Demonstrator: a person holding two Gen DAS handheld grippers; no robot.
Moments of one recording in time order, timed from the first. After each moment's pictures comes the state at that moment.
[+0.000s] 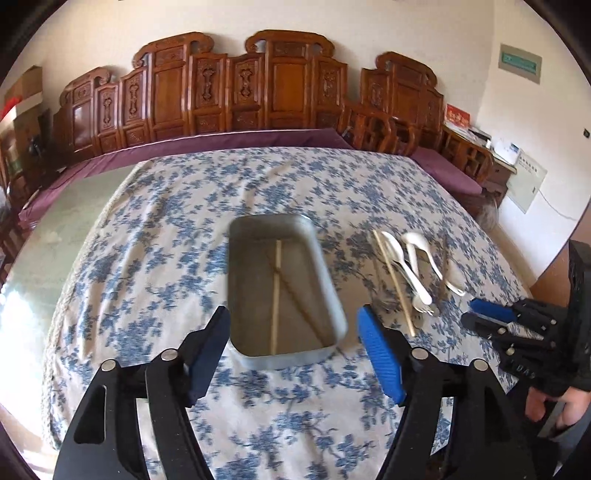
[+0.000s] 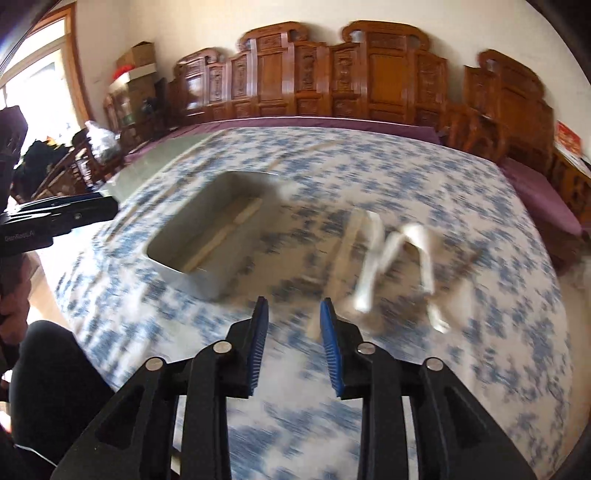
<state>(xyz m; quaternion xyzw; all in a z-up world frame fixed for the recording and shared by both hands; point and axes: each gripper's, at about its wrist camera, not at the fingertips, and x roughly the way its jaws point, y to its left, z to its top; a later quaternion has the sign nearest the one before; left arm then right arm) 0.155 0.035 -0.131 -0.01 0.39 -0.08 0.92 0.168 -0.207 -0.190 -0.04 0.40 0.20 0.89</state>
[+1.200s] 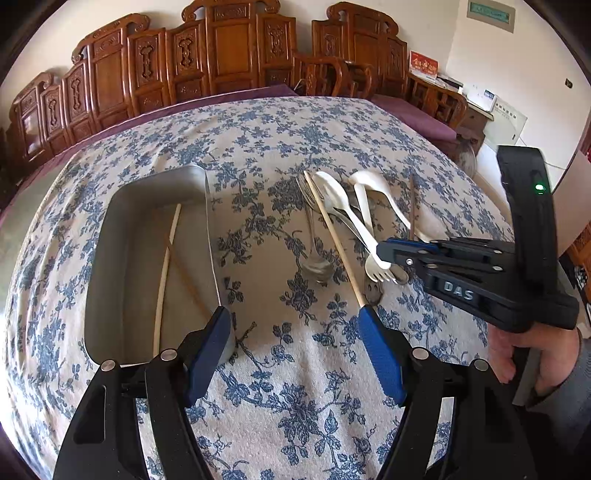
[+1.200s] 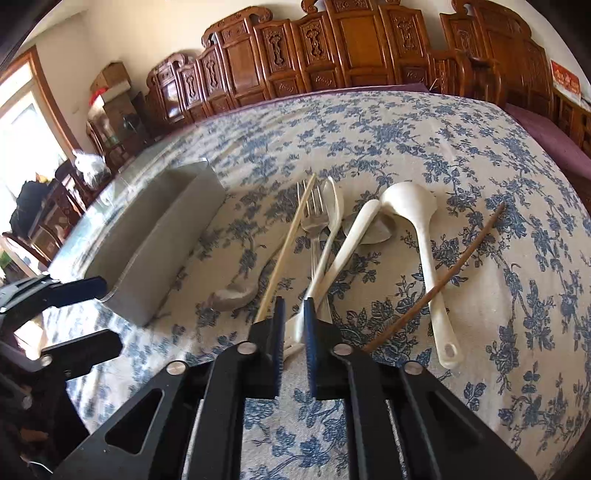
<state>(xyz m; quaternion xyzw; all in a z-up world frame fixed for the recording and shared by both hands) 0.187 -0.061 -0.202 0.04 0.45 -0.14 0.88 0.258 -0.233 -0.265 0.03 0.44 0.21 0.87</state>
